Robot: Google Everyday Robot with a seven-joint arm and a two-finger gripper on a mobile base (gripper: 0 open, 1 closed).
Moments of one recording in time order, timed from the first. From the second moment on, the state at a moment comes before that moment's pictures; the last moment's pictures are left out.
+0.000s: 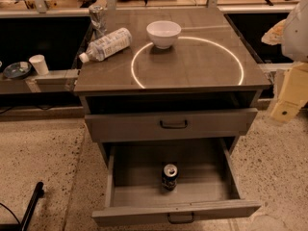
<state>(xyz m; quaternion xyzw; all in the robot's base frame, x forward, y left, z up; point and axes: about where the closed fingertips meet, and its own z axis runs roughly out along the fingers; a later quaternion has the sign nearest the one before) 0.438 -0.216 0.980 -0.60 0.78 -0.04 0.16</state>
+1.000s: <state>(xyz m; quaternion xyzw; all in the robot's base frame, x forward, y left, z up) 0.434 -0.145 0.892 -0.61 0.75 0.10 0.23</state>
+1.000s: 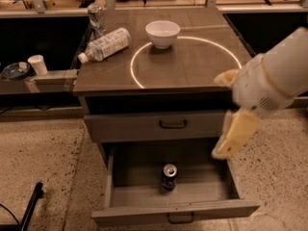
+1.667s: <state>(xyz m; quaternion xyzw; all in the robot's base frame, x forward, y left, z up) 0.410 -0.098 0.800 -0.62 0.73 0.14 0.26</state>
